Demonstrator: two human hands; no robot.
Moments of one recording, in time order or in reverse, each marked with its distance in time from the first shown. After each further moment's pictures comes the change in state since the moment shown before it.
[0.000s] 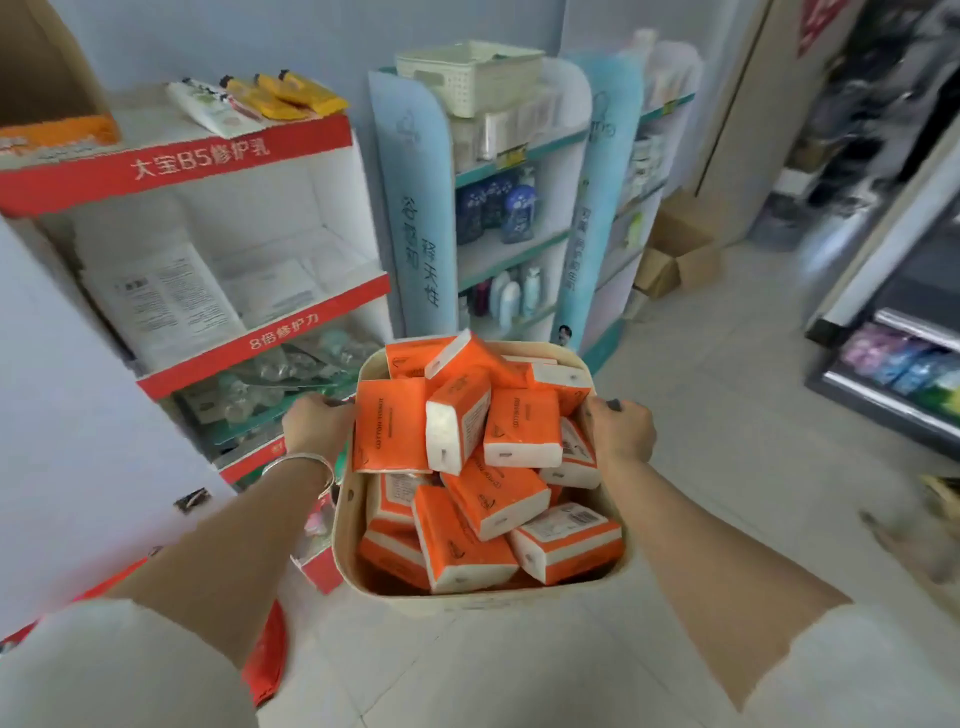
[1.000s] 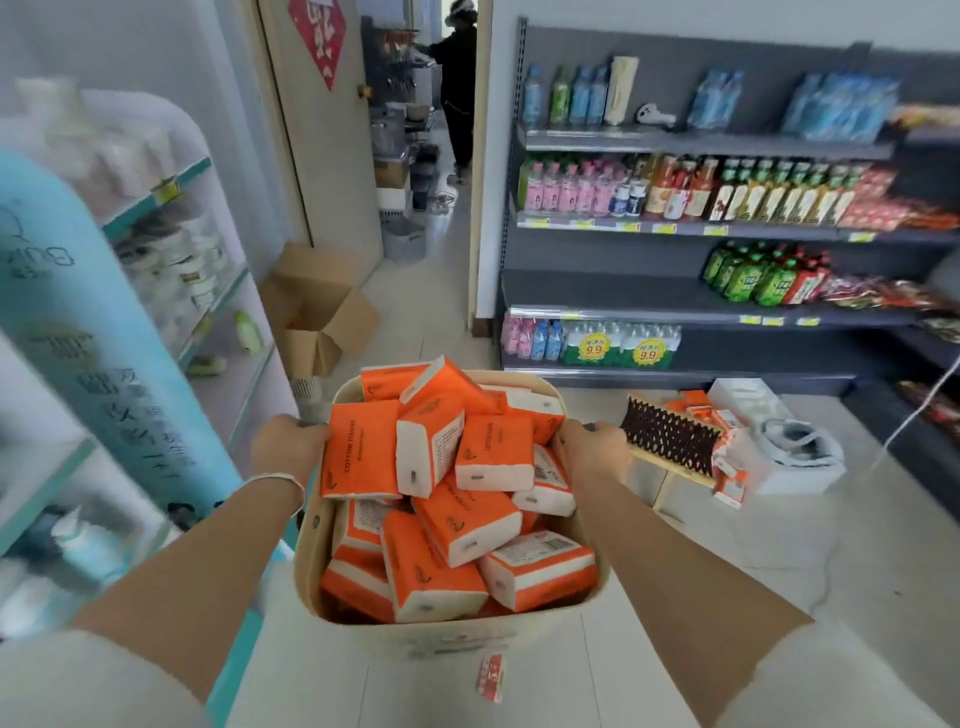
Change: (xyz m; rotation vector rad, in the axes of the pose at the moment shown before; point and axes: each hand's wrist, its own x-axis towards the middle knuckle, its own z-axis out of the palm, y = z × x) left_hand 0.085 0.447 0.533 0.064 -0.625 0.483; right_hand 0.452 0.017 -0.242 0.096 0.642 0.360
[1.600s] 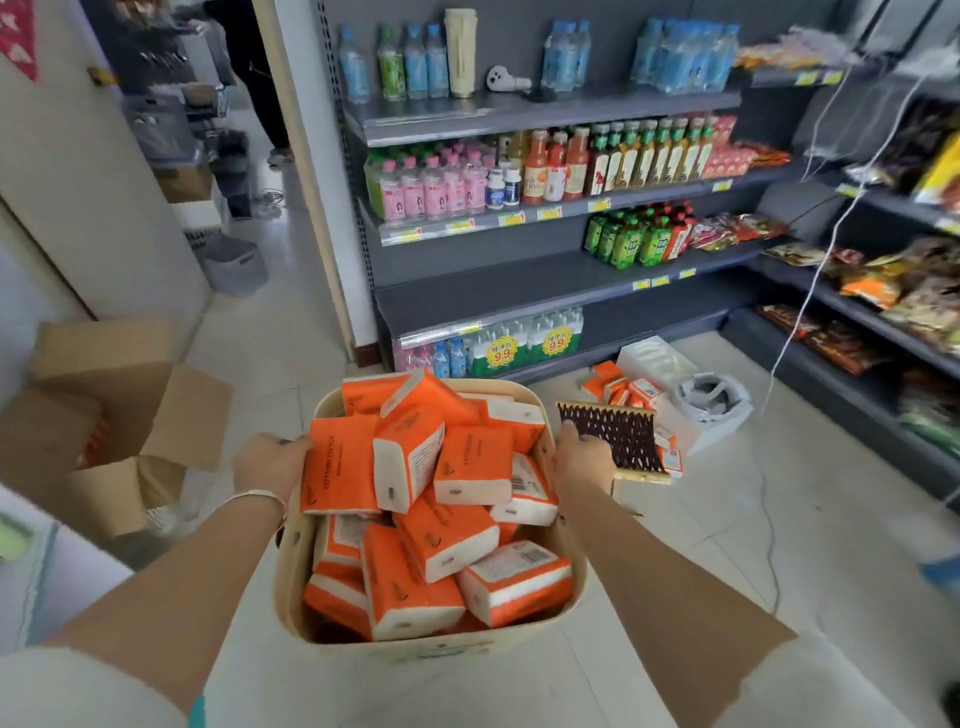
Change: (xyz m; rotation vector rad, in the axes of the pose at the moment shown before) left_hand 0.286 0.165 0.212 0.070 -0.297 0.130; right_hand 0.252 -0.070 0.087 0.212 0.297 0.302
